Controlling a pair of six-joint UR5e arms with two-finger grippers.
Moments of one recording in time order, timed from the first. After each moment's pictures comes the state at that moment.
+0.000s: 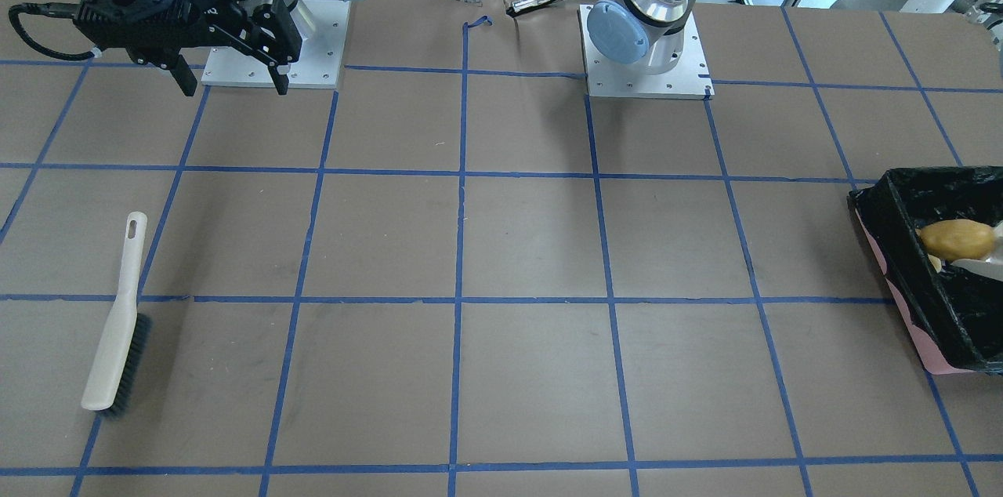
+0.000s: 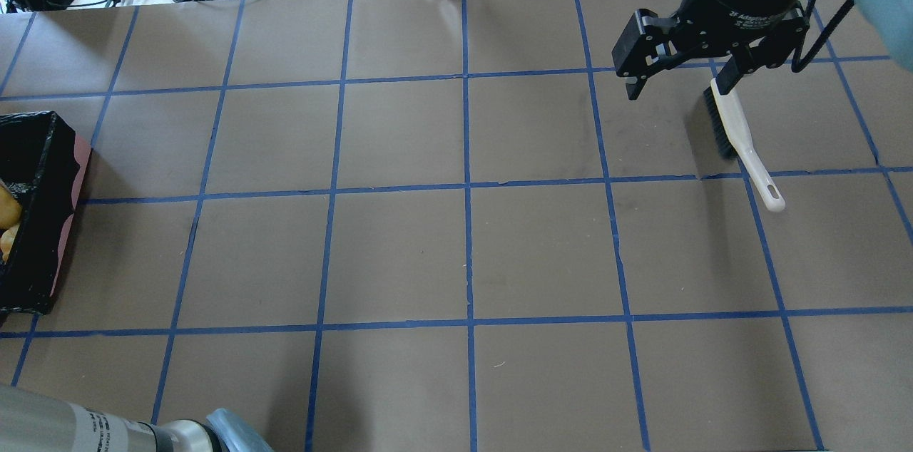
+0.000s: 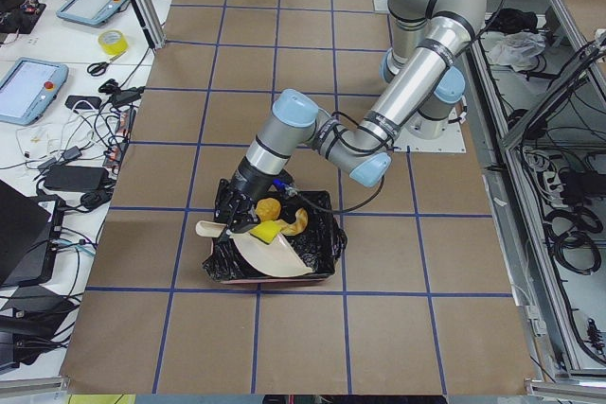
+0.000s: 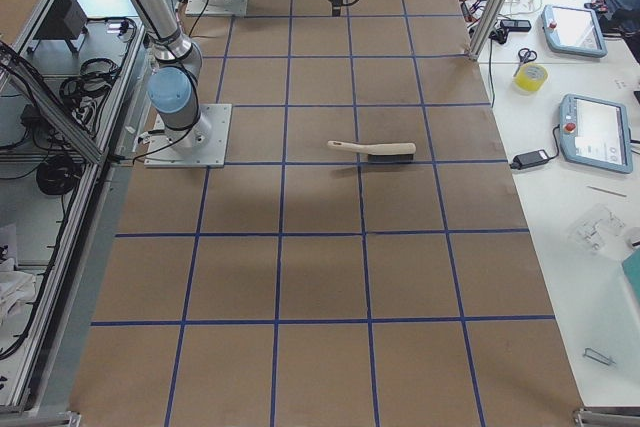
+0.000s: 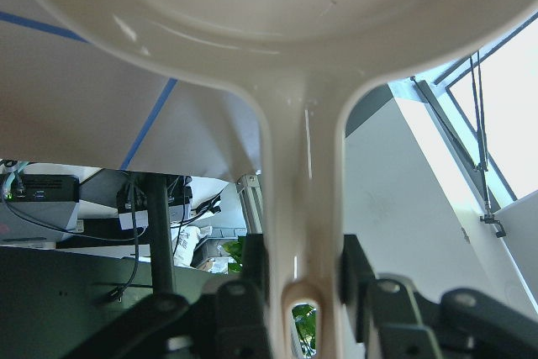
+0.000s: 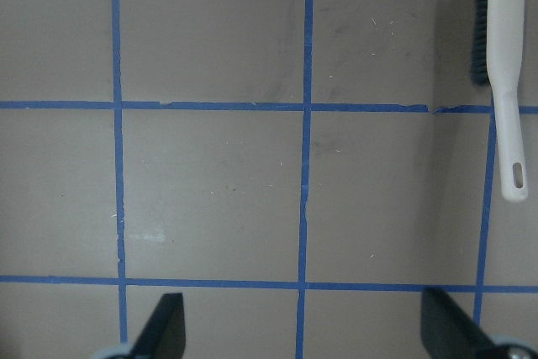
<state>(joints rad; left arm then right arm) -0.68 -1.90 -1.67 -0.28 1.51 3.50 1.60 -1.64 1.54 -1.53 -1.55 0.00</state>
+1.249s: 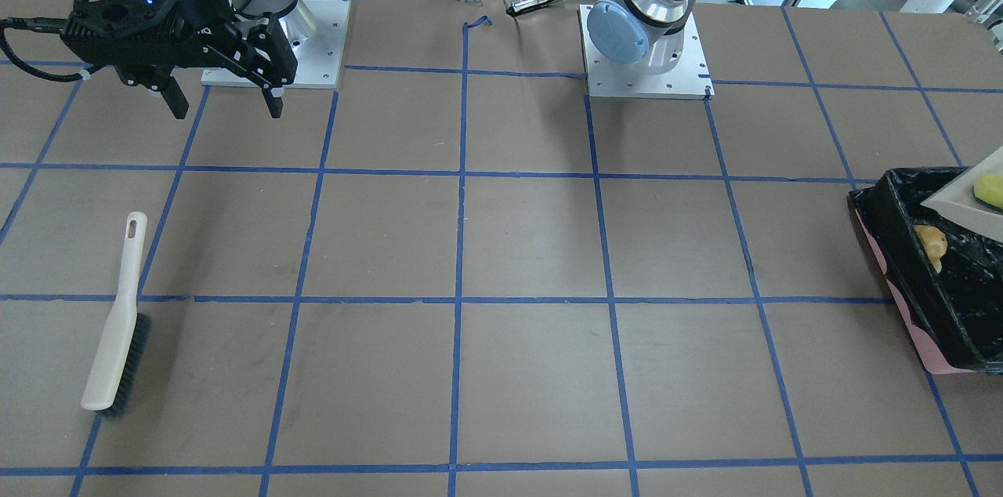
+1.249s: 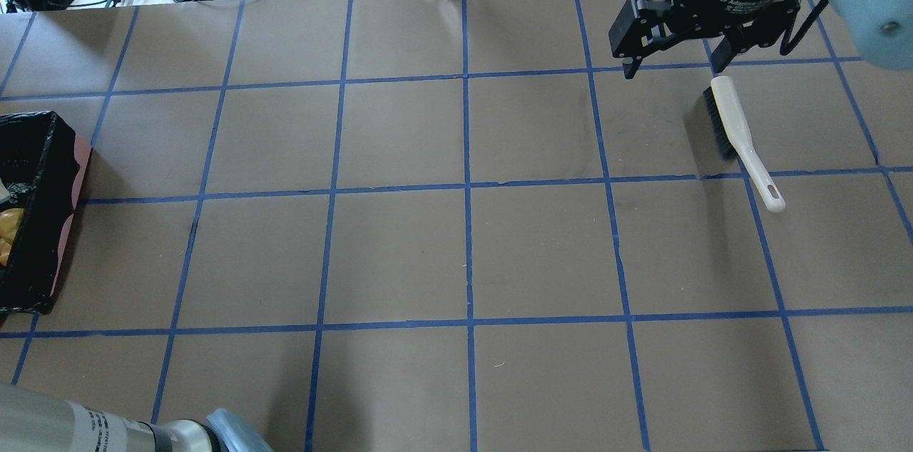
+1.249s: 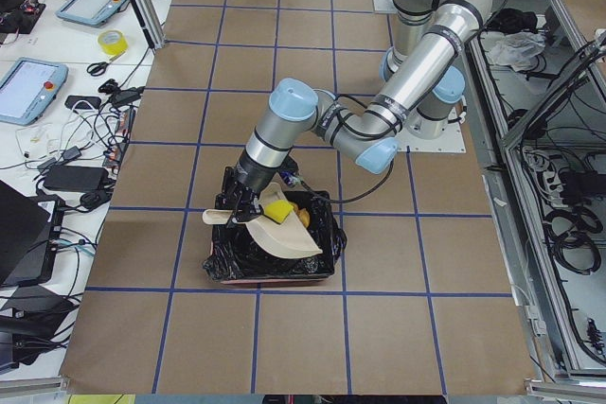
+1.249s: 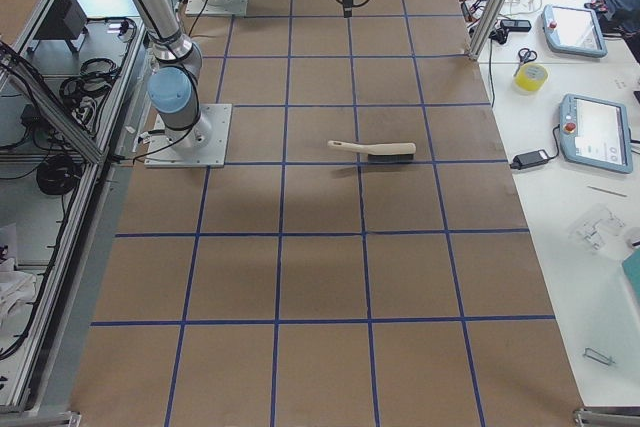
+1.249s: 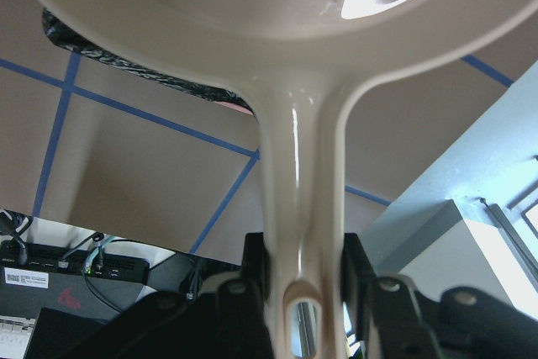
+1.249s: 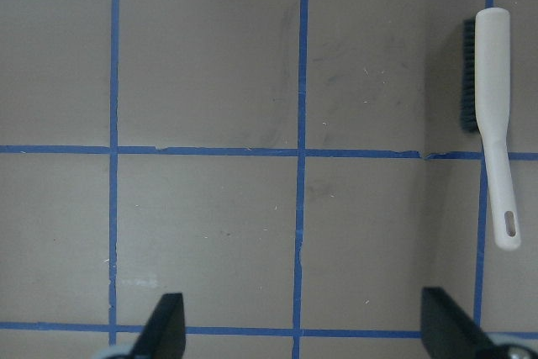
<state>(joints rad) -0.69 -1.93 -1.32 -1.08 1.46 3.42 1.60 -1.61 1.53 -1.60 -1.58 0.00</state>
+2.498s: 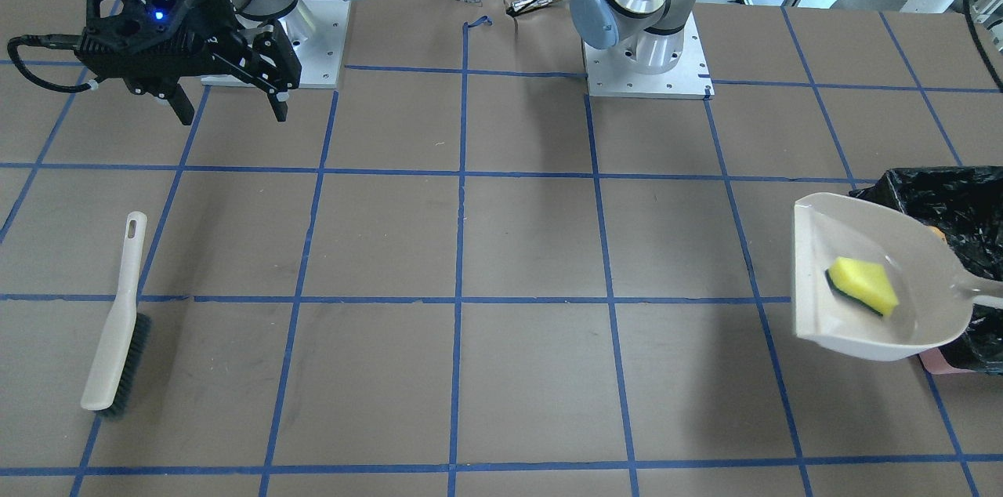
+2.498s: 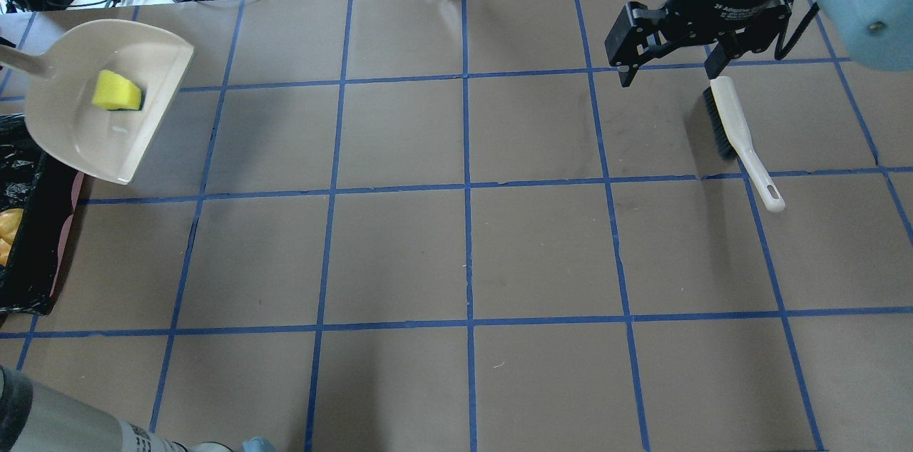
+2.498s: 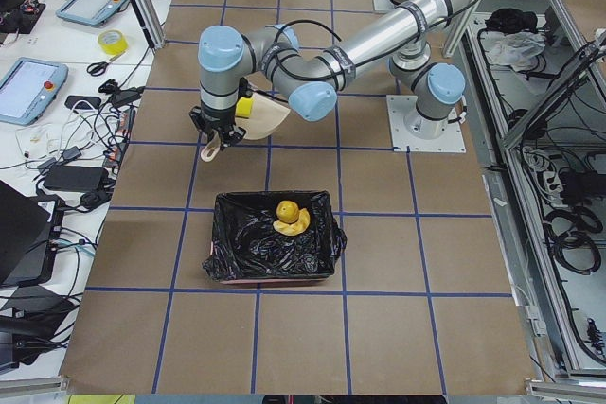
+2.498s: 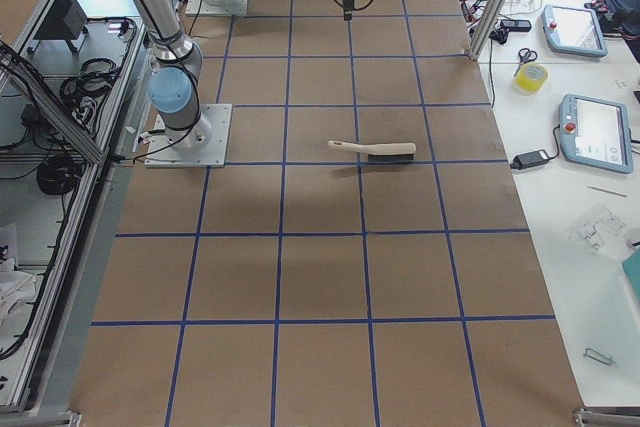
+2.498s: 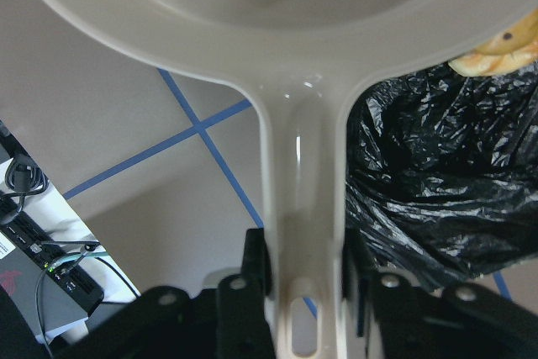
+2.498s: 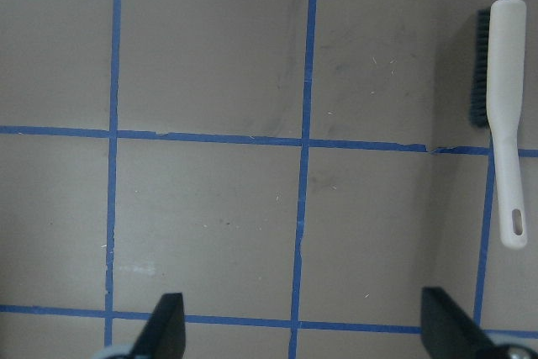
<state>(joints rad) -1.00 -1.95 -1.30 -1.29 1.47 2.49 1.60 -1.60 1.54 -1.60 -1.56 -0.03</state>
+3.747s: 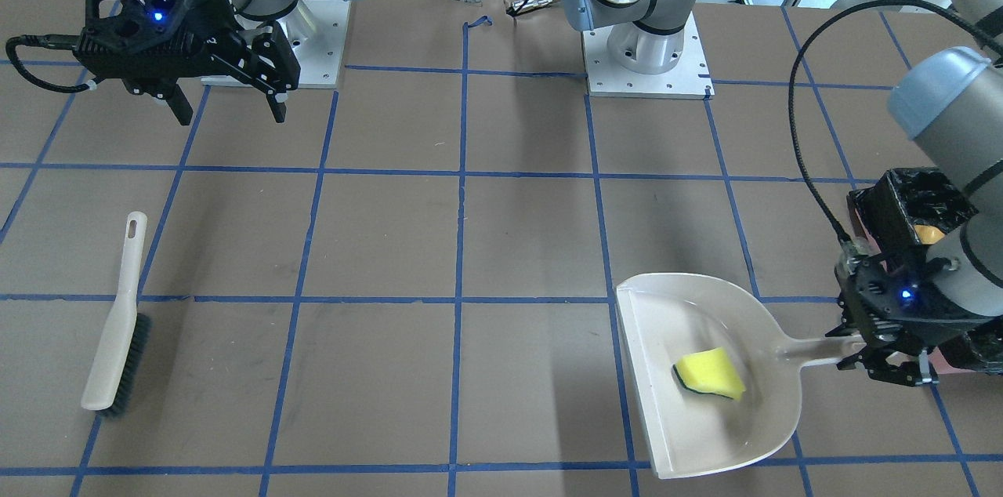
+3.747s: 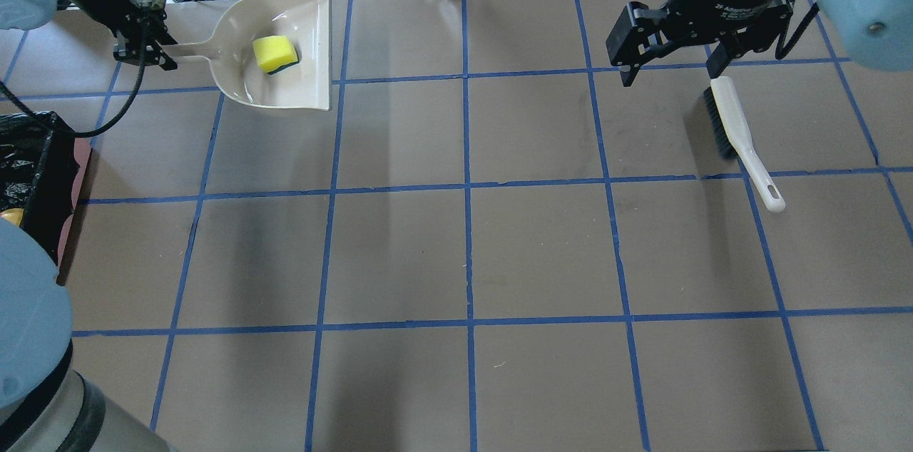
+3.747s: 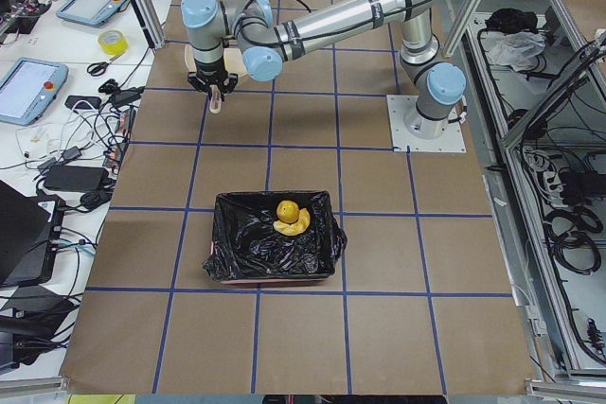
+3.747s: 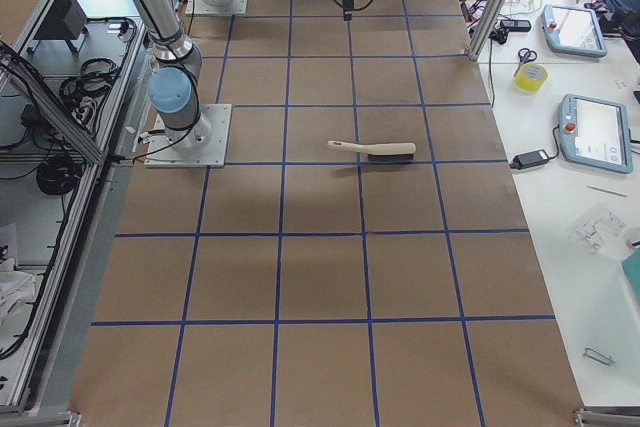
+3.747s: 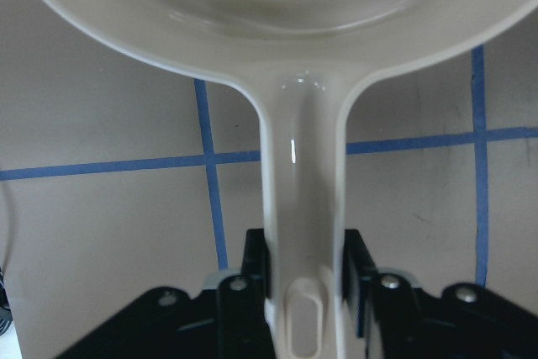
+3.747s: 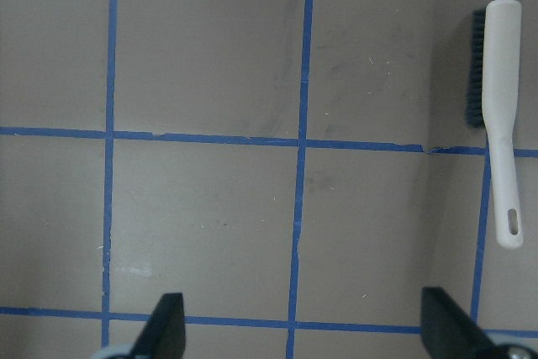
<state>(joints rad) -1.28 -2.01 -1.33 -1.32 1.53 1.78 1.60 -1.60 1.54 -1.60 -1.56 -0.03</state>
